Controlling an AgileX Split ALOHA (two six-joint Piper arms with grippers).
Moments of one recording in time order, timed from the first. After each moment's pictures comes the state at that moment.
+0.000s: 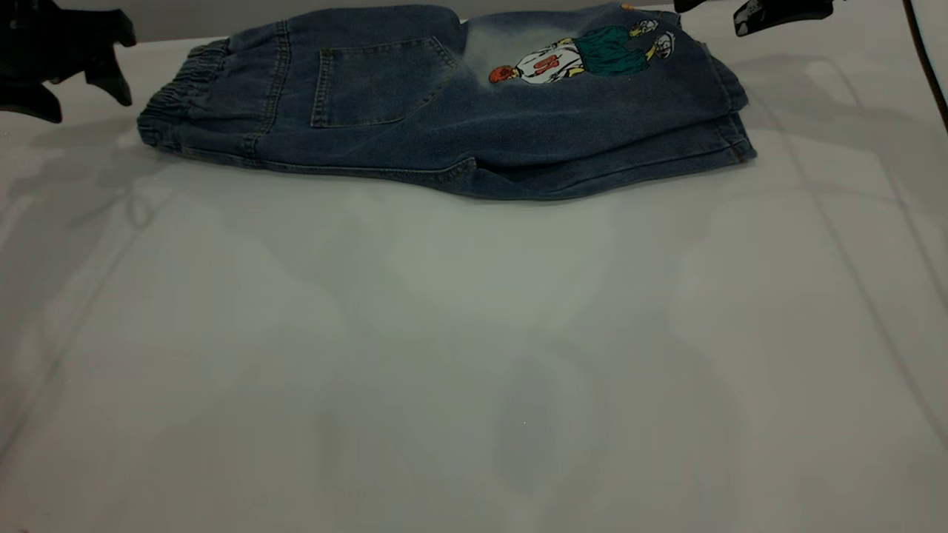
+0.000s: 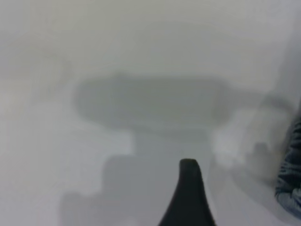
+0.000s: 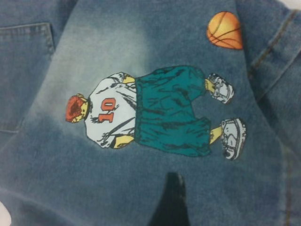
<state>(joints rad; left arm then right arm) 0.09 2.20 -1.35 0.05 0.26 -0.24 -0.02 2.34 -1.65 1.01 0.69 -0.88</state>
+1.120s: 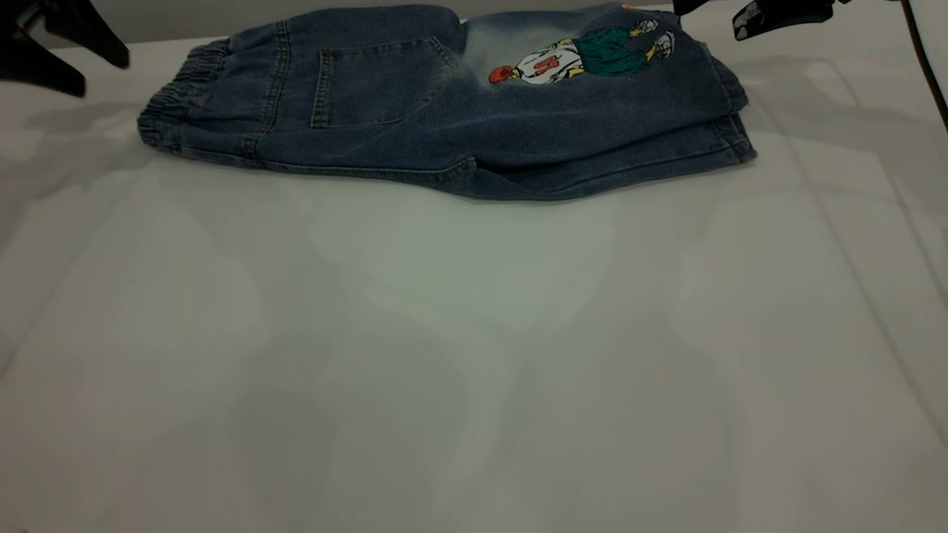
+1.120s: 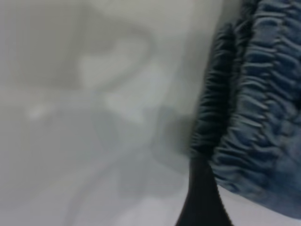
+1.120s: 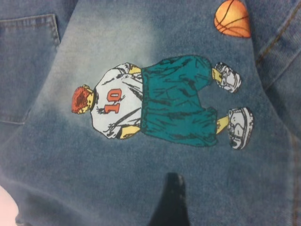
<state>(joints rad) 0.25 2.30 -1.63 -0.66 0.77 0.47 -0.02 2.34 -1.65 0.99 0.72 -0.86</state>
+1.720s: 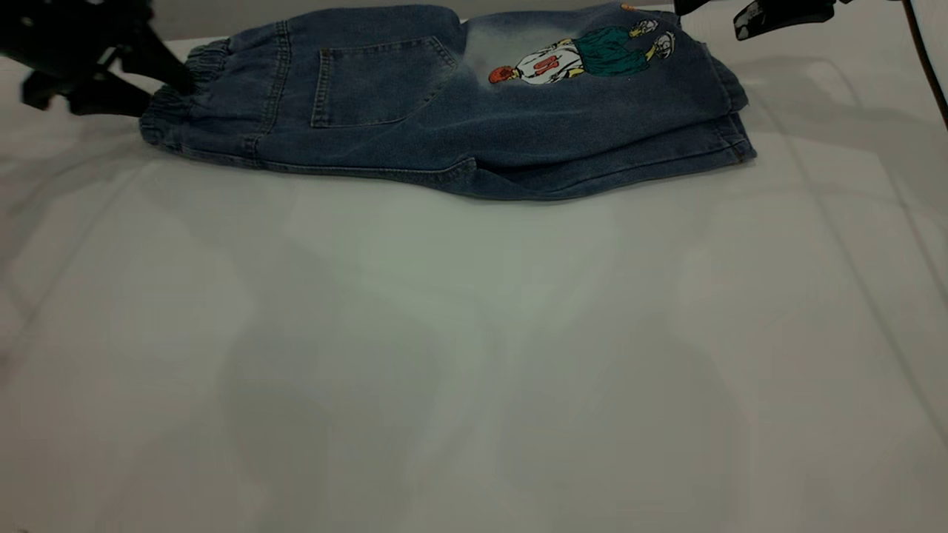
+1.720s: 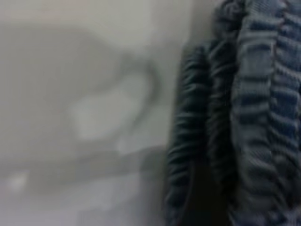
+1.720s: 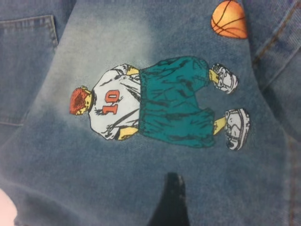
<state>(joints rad) 0.20 2.41 -1.63 -0.98 0.68 0.77 -0.02 2.34 -1.65 1.00 0.72 -0.86</state>
